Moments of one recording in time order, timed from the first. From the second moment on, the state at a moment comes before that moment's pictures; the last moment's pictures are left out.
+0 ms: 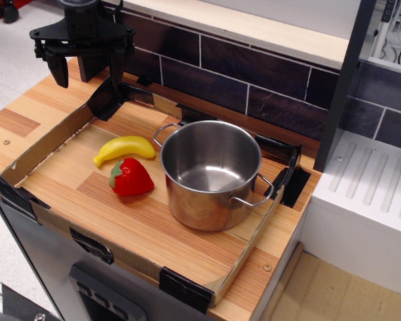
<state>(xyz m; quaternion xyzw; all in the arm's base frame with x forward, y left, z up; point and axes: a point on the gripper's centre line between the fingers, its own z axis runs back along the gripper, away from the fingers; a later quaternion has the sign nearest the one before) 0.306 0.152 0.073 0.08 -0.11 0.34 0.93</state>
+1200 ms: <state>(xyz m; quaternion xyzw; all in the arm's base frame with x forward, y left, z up) 0.258 0.081 0.134 0.03 -0.10 0.39 0.91</state>
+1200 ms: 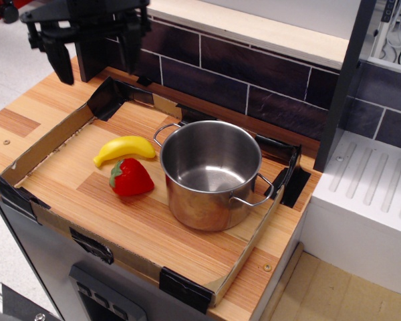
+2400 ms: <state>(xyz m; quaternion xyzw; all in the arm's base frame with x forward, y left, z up) 0.239 0.035 0.088 -0.01 -0.01 0.56 0.83</state>
